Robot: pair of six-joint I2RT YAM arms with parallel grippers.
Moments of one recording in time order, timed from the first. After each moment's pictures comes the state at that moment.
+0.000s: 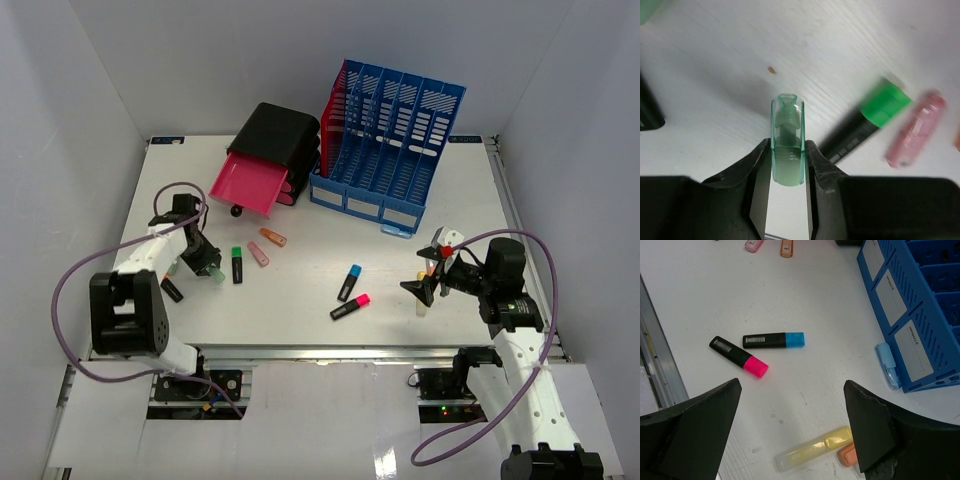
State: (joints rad) left arm 0.02 1.49 0.95 -0.72 -0.08 -0.70; right arm 0.03 0.62 0.54 -0.40 -0.95 -0.52
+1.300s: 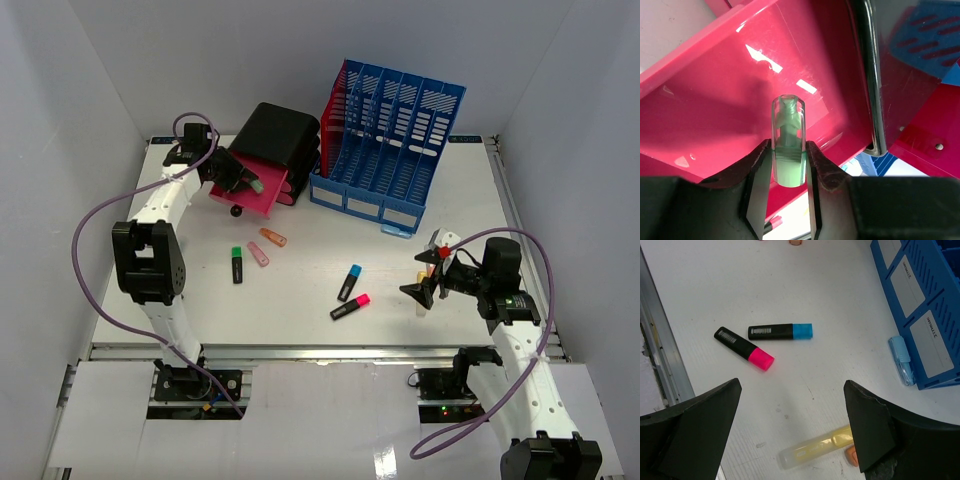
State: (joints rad) left arm -0.06 1.89 1.62 -0.57 0.33 -0.90; right arm 0.02 0.67 0.52 -0.42 -0.99 -0.58
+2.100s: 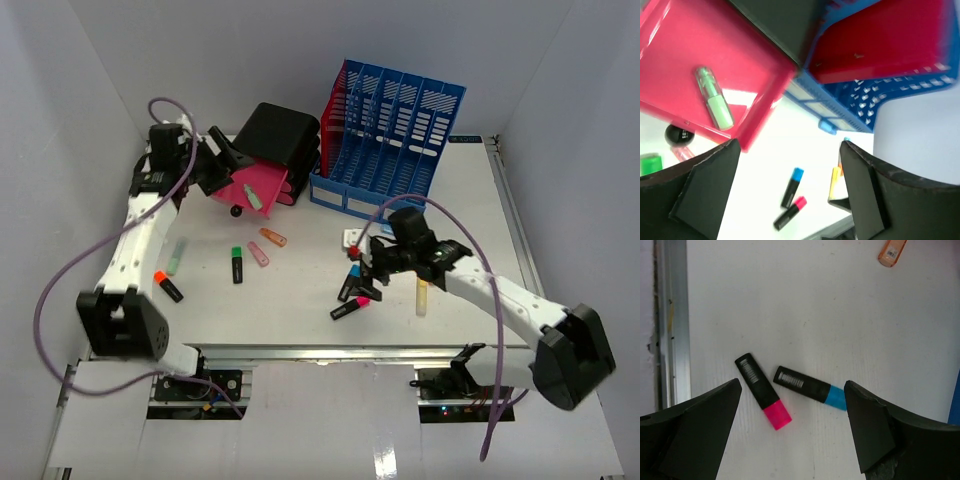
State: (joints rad) left arm -0.04 1.46 1.43 -0.50 0.40 -0.66; right arm 0.66 1.23 0.84 -0.36 -0.65 -0.66
